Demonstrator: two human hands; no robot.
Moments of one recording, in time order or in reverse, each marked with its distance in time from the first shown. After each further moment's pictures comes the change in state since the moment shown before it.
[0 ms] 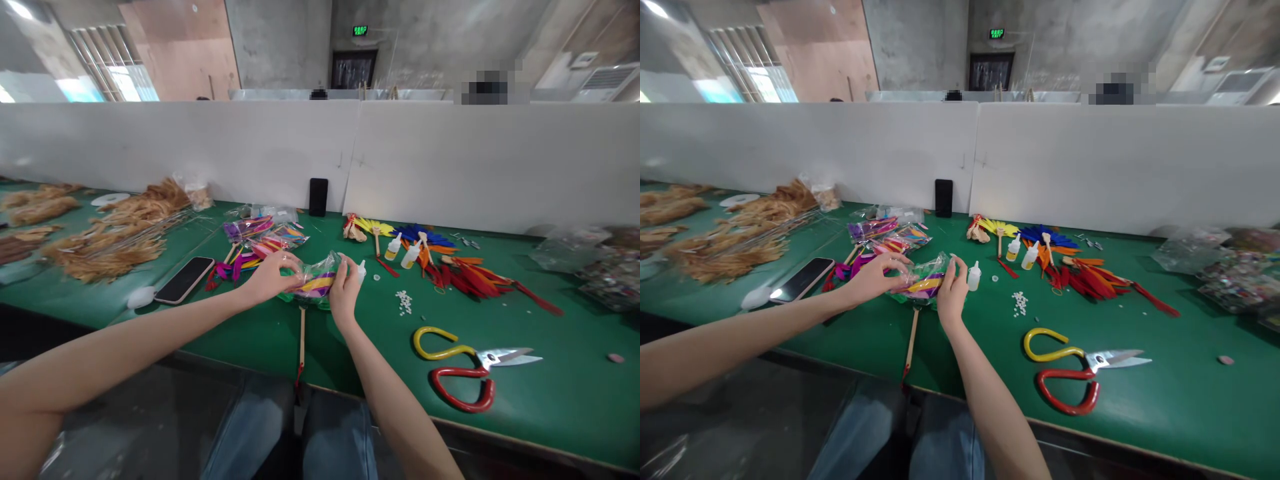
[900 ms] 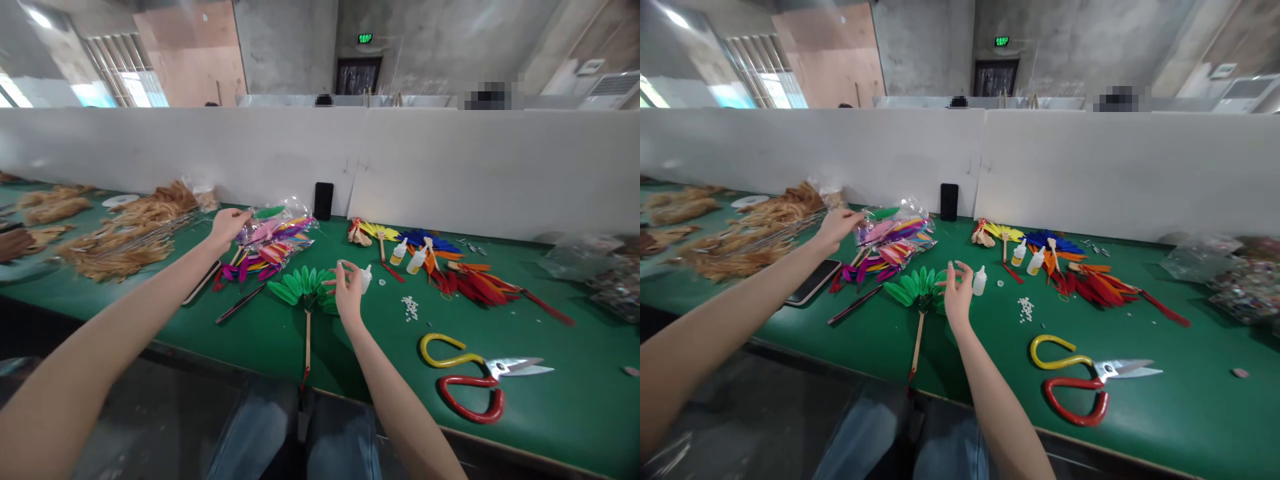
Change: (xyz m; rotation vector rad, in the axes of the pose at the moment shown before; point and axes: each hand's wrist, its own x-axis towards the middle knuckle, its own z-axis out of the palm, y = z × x) left_hand 0.066 -0.080 -0.091 0.321 0.437 -0.417; right_hand 0.003 0.007 0.009 0.276 -0.165 0.275
